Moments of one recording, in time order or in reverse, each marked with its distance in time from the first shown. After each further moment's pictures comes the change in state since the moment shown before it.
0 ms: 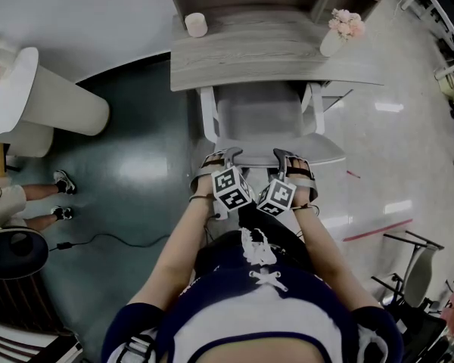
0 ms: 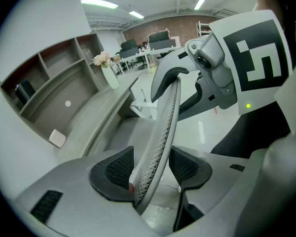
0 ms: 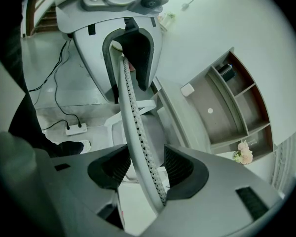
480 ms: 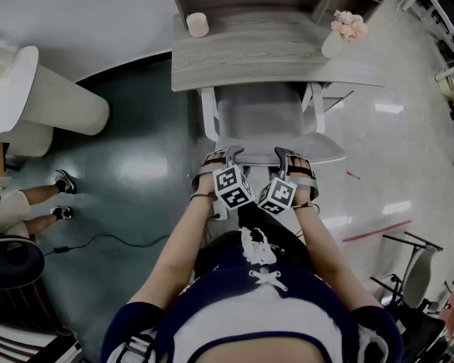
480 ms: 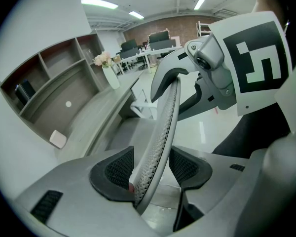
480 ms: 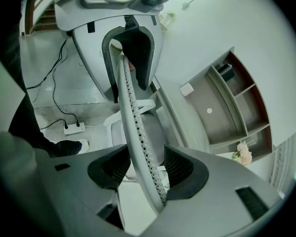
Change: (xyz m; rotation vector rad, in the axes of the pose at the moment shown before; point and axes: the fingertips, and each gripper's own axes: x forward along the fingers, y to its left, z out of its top) left arm 0.003 0.009 0.002 0.004 -0.003 0.007; right arm 0.006 -0.009 0.000 -0.006 0.013 -0.016
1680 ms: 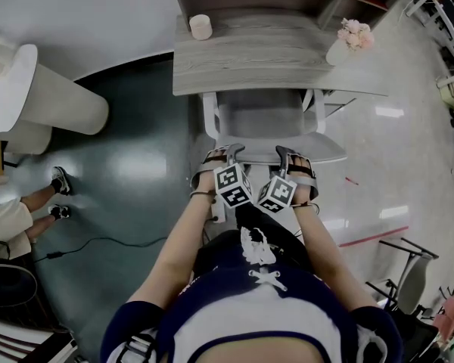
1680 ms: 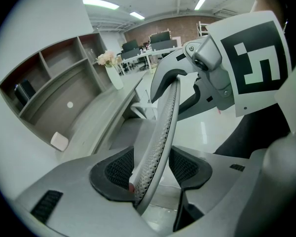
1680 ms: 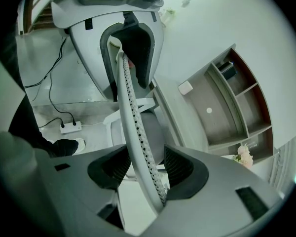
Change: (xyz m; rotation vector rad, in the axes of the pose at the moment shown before) left arm 0.013 0.032 0.004 0.002 -0.009 0.013; right arm 0.023 -0.027 0.005 -0.010 0.016 -0.006
